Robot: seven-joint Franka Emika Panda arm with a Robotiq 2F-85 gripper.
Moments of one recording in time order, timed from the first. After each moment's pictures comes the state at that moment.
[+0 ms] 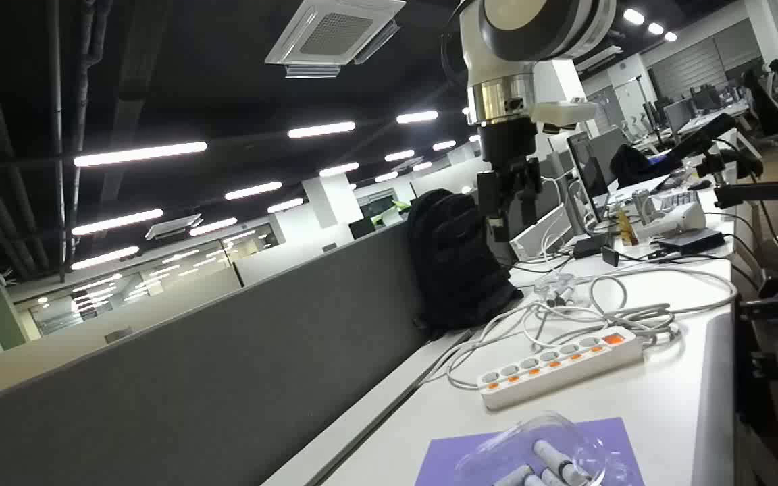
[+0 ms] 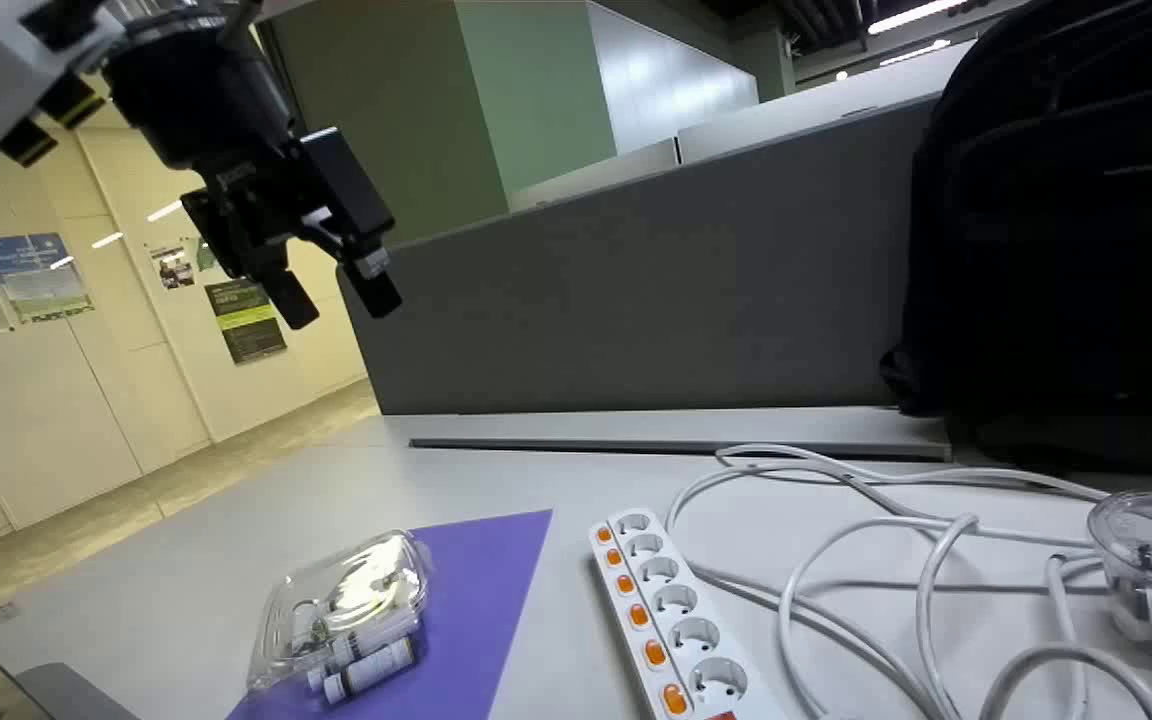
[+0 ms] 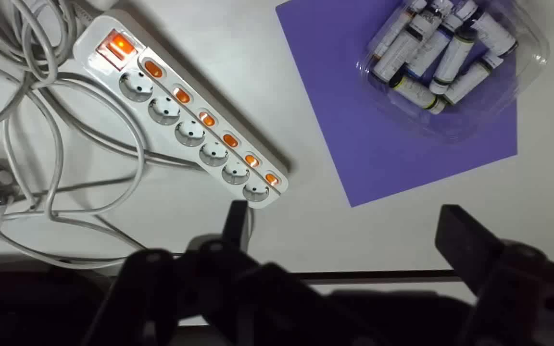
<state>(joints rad) -0.02 -0.71 -0.06 -2.82 0.00 2.40 -0.04</state>
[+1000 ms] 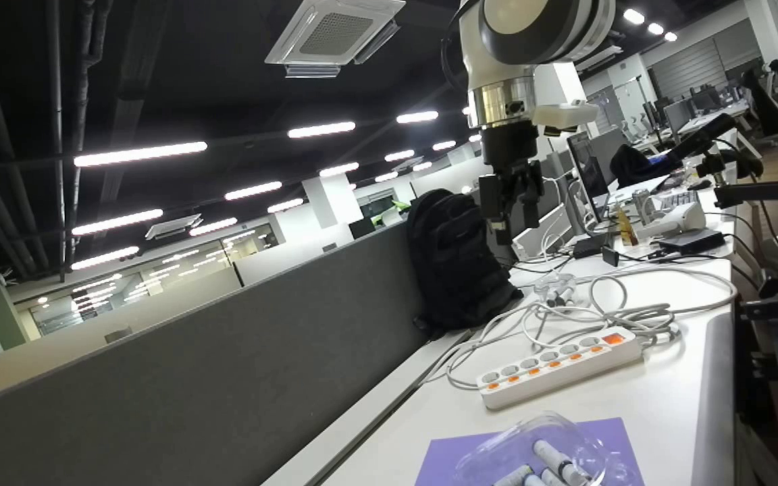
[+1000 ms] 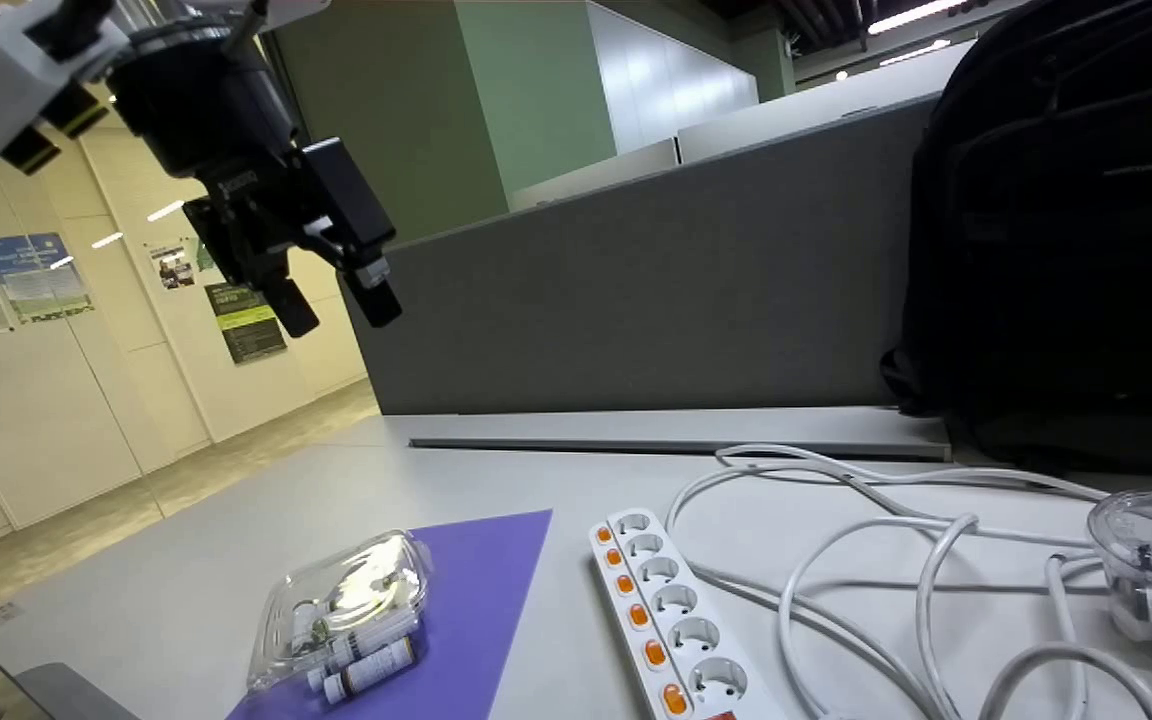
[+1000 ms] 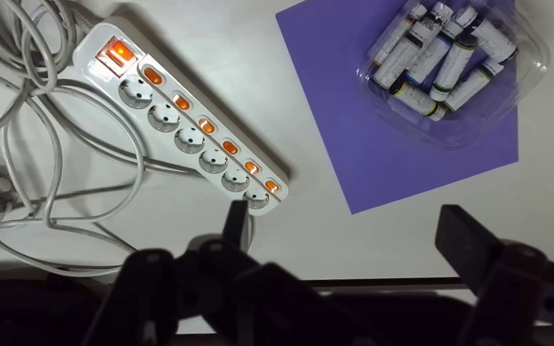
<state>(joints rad) -0.02 -0.69 -0.06 -2.82 0.00 2.40 -0.04</state>
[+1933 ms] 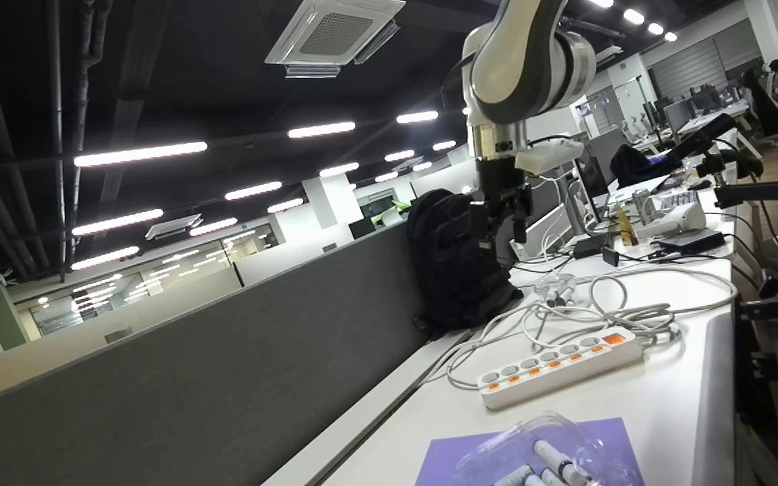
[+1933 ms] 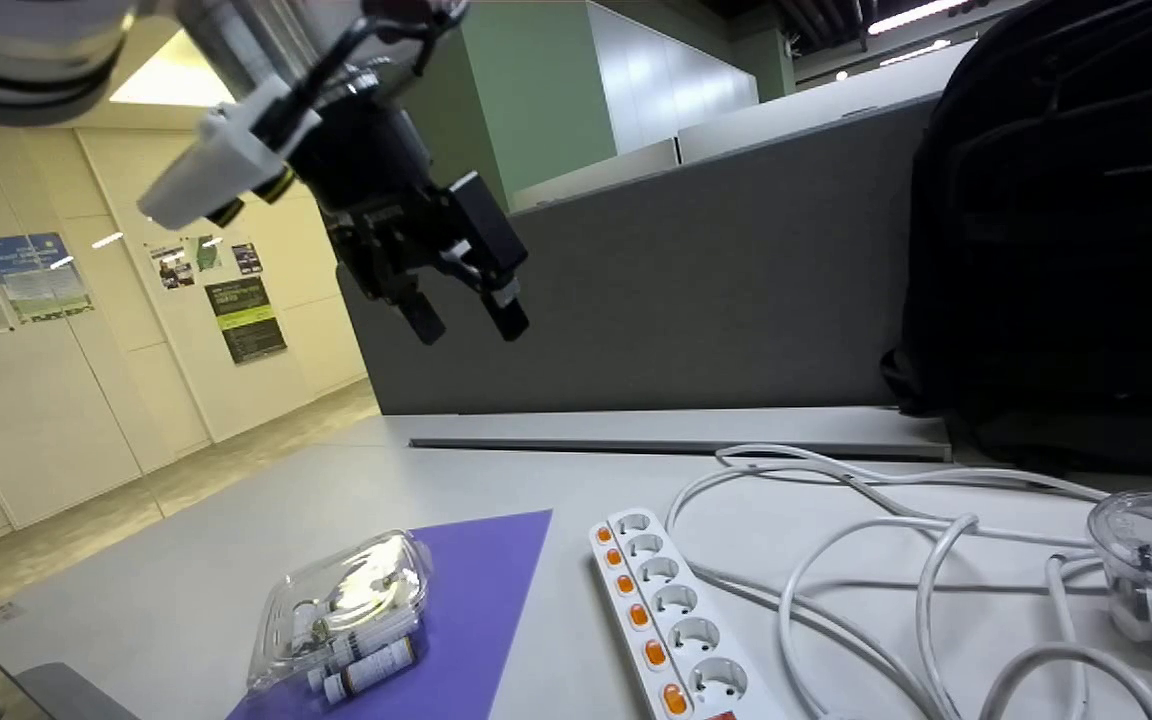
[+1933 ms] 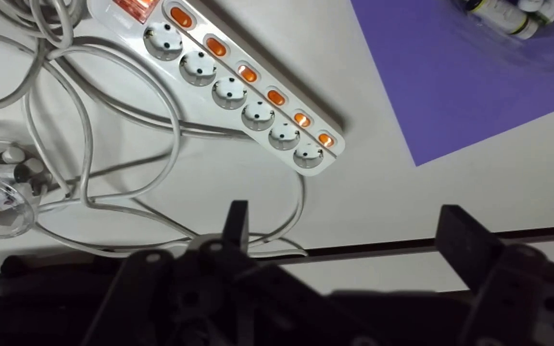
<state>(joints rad) -0.10 -0.42 -0.08 -2.76 0.00 2.68 -0.04</state>
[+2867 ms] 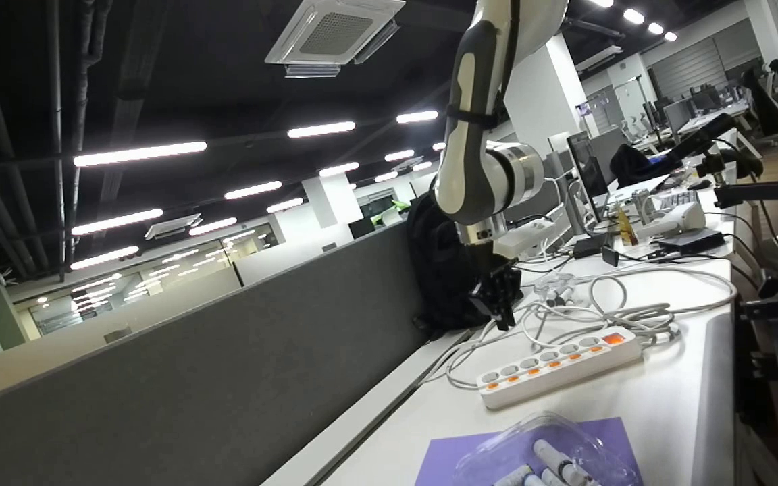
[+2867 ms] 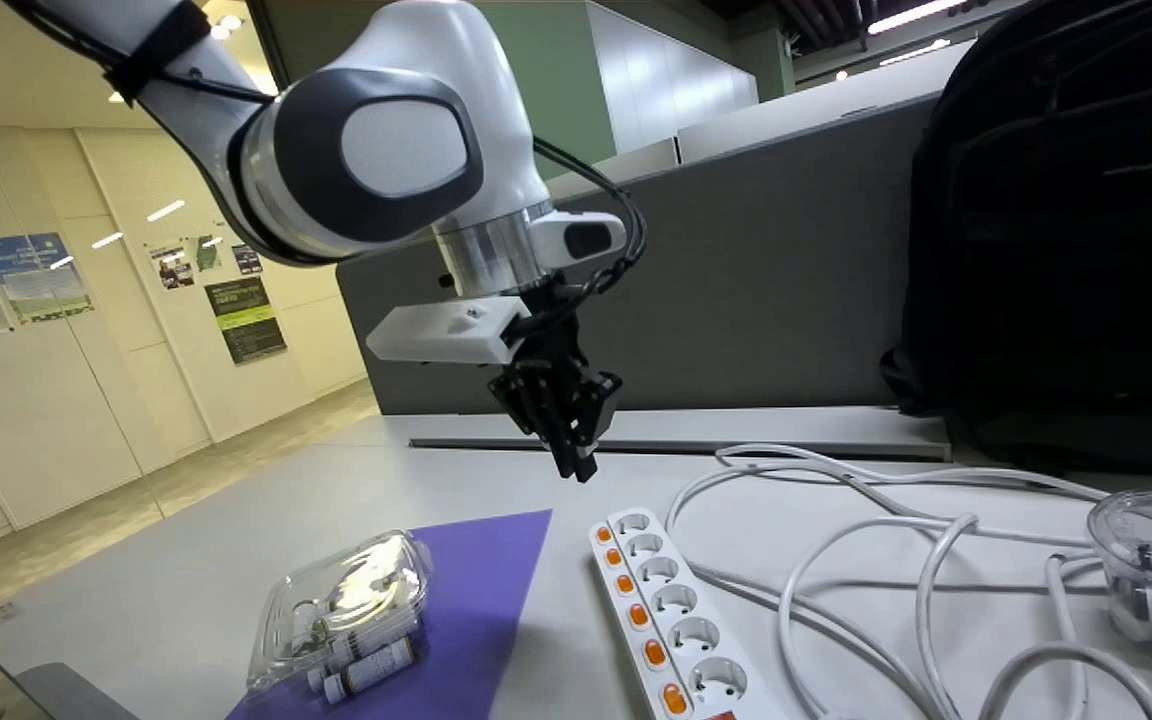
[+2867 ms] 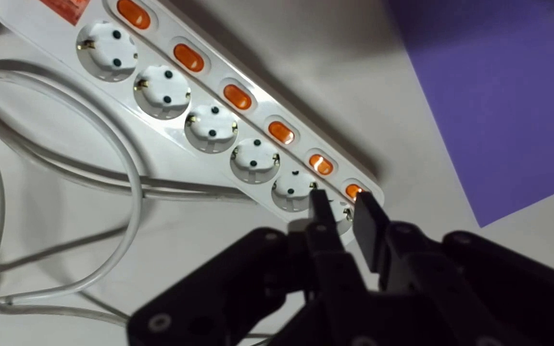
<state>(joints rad) -0.10 0.14 -0.07 -2.46 0.14 2.74 -0.12</state>
